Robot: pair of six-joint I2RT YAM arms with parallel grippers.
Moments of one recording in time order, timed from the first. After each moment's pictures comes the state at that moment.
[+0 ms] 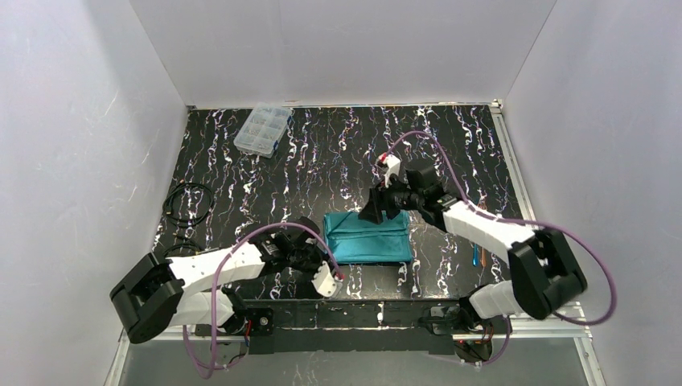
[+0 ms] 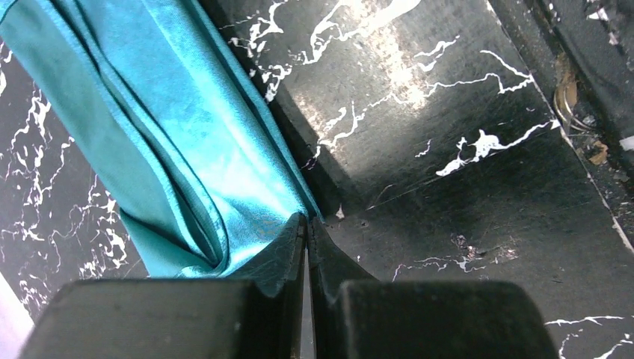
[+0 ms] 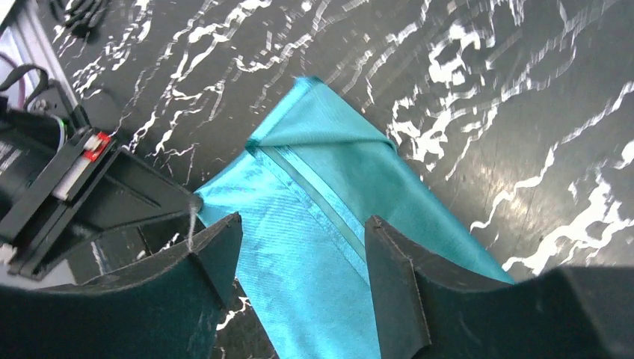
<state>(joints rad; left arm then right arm) -0.91 1.22 0.51 -0.28 0.36 1.35 0.56 1.44 0.79 -0.01 -0.55 0.22</state>
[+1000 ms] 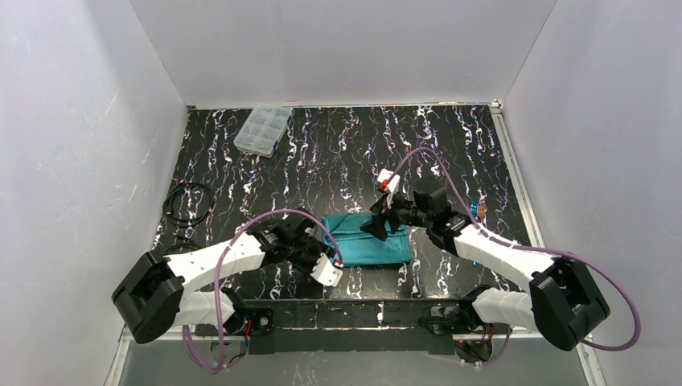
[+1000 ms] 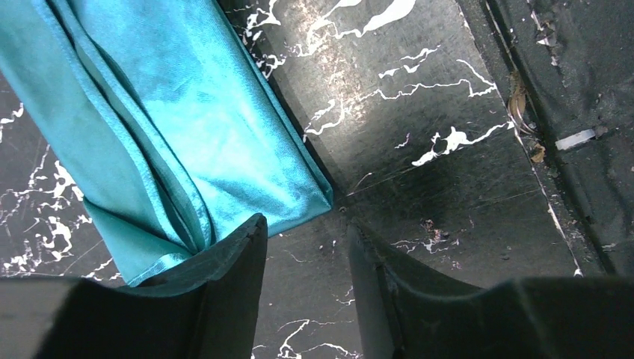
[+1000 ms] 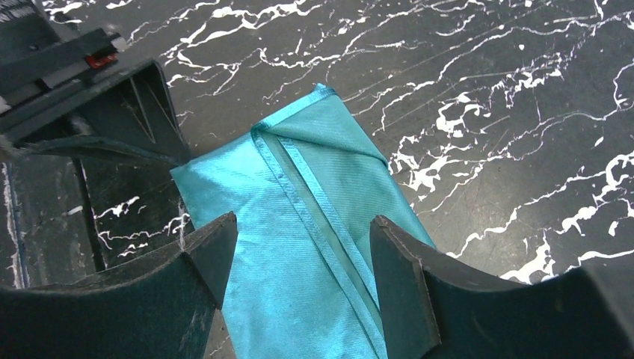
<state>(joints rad) -0.84 1.23 0.60 -0.44 0.45 1.24 0.64 1.18 0.58 0.17 -0.55 -0.10</state>
